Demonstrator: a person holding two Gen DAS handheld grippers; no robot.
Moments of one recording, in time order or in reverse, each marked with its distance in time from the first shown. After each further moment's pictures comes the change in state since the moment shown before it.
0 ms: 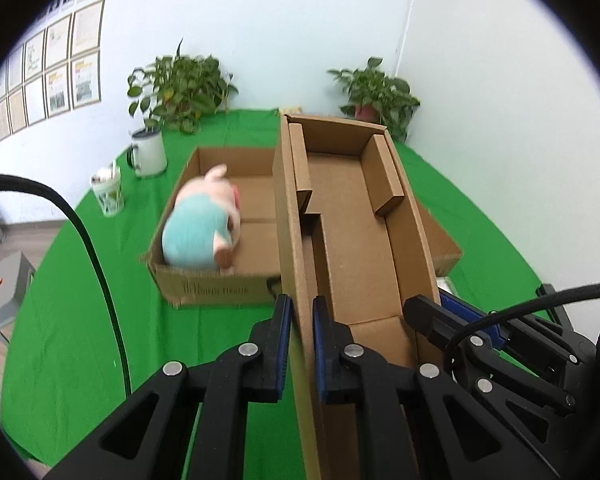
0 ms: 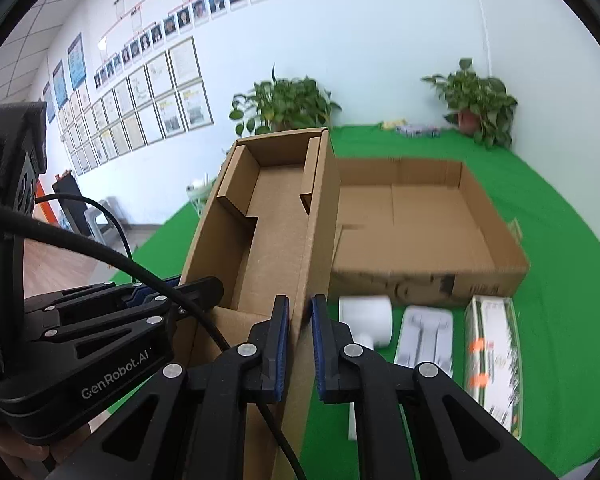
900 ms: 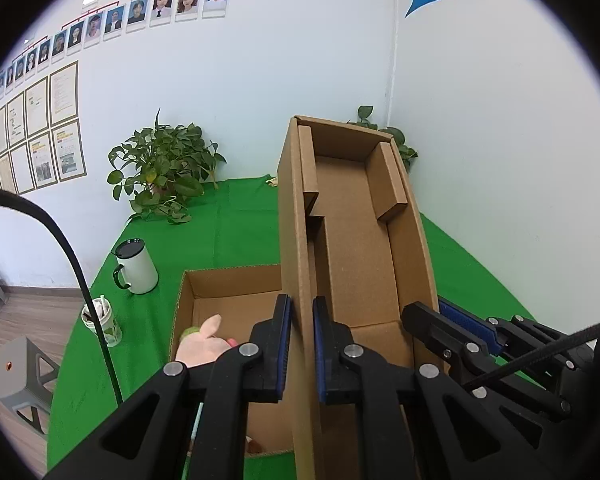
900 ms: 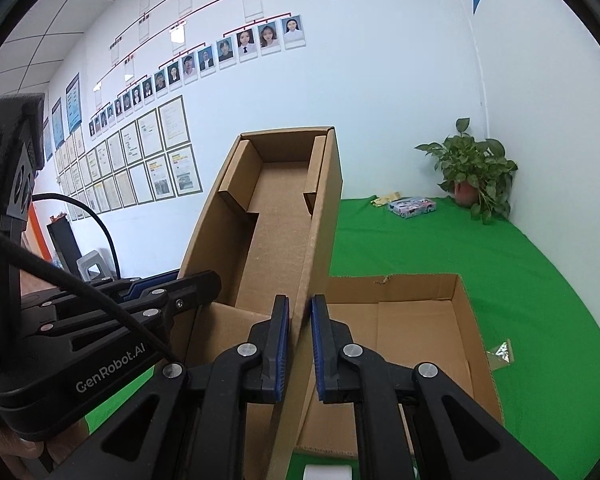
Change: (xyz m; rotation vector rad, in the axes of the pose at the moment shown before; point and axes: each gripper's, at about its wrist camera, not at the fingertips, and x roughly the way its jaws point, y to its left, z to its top) left arm 0.035 -0.008 0.162 0.097 -0.124 0.012; right arm 0.023 -0.036 0.188 0.013 -0.176 -0.022
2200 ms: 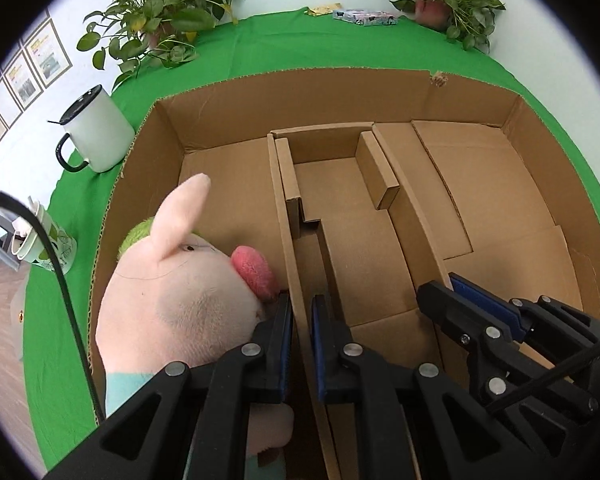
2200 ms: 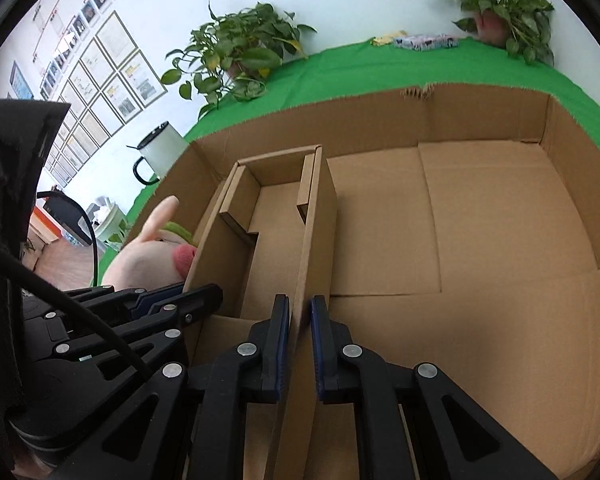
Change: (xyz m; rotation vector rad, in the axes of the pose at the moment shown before) left arm 0.230 0.048 -0.088 -0.005 0.546 0.136; right arm 0.339 -0.081 -0.125 0.202 0.467 0.063
